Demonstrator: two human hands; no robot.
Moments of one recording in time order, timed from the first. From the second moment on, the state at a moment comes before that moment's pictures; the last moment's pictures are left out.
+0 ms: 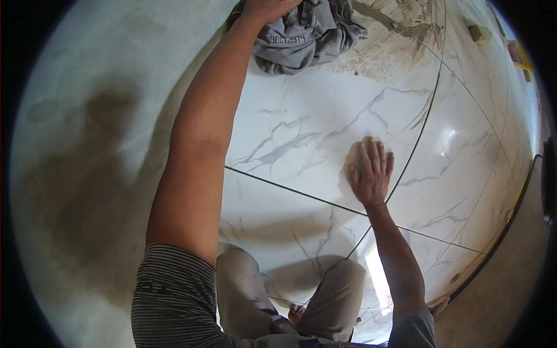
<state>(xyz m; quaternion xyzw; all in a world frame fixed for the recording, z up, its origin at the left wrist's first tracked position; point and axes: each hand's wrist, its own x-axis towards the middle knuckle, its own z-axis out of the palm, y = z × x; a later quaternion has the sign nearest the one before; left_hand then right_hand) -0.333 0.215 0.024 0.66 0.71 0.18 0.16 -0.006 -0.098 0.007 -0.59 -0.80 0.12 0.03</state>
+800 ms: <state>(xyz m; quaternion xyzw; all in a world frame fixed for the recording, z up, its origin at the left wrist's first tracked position) -0.390 -0.214 0.016 0.68 0.67 0.23 0.19 -0.006 -0.101 0.002 -0.58 -0.81 0.08 0.07</state>
